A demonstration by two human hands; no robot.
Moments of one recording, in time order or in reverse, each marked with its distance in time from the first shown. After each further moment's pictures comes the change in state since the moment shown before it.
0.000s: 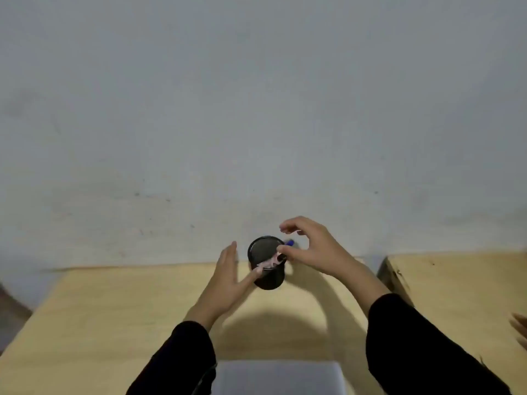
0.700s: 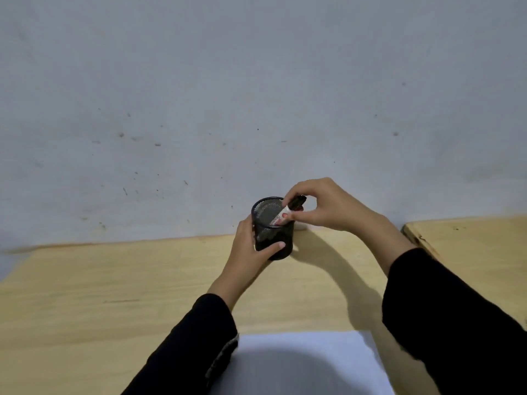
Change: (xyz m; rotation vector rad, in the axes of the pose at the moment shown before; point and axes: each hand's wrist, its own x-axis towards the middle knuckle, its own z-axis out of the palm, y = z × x) left_hand 0.036 -0.053 0.069 -0.350 0.143 0.290; right_hand -0.004 0.027 0.031 -0.228 0.024 -0.198
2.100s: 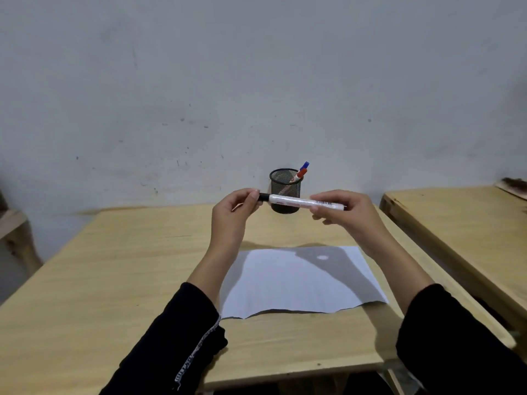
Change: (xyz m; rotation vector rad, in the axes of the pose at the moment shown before) left_hand -0.154 0.108 -0.077 -0.468 0.225 0.017; right_hand -0.165 -0.117 0.055 0.625 0.399 0.222
